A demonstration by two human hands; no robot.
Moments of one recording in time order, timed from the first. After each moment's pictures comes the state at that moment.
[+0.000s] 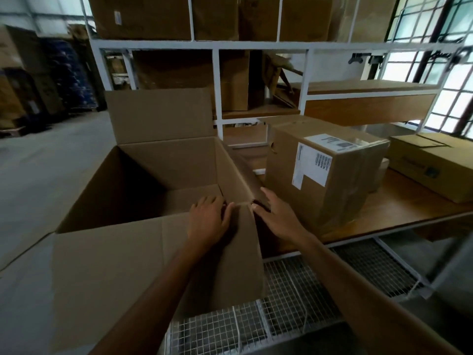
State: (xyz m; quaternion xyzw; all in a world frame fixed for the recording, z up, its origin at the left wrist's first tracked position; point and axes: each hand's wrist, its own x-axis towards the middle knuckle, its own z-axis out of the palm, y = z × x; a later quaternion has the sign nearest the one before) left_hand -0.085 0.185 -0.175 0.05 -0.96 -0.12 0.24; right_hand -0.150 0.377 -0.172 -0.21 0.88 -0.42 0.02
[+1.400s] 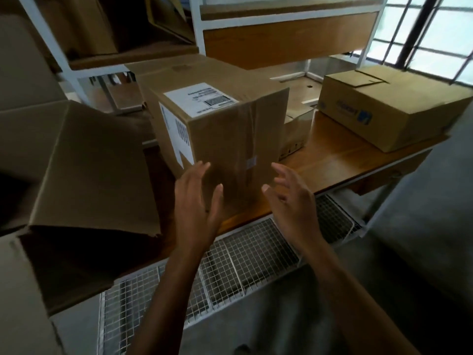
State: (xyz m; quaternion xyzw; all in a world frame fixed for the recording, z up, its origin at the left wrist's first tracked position) left_hand -0.245 0.501 -0.215 -0.04 -0.86 -0.37 0.36; right_hand -0.266 0.683 -0.207 -0.08 0.83 -0.52 -0.16
